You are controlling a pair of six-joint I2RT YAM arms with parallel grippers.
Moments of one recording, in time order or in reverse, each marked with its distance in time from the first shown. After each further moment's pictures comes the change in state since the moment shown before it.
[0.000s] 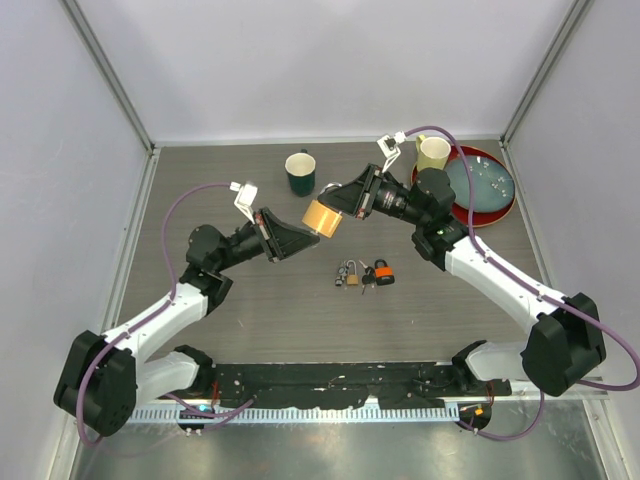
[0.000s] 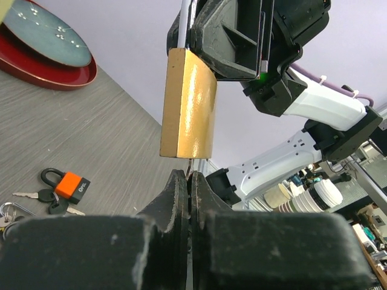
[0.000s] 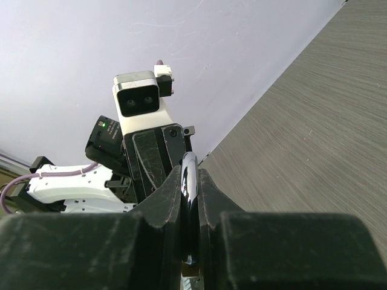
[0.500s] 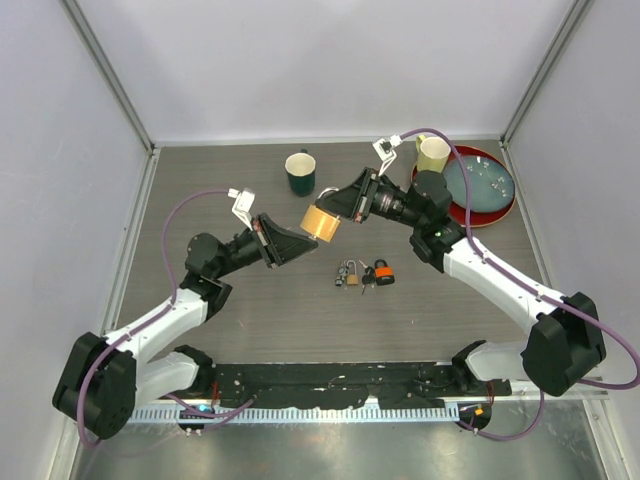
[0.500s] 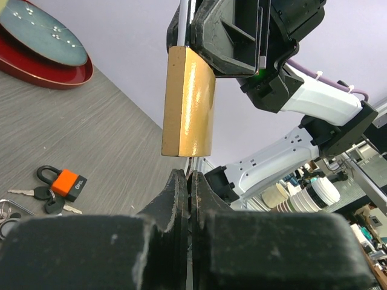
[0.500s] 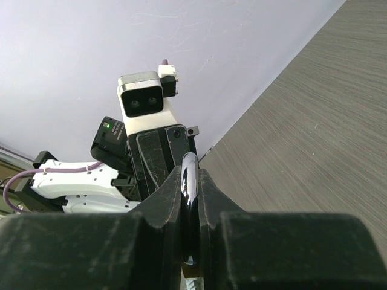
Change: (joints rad) left arm -0.002 -0.016 -0.053 0.060 -0.002 -0.017; right arm 0.006 0.000 -0.005 0.000 -0.004 0.000
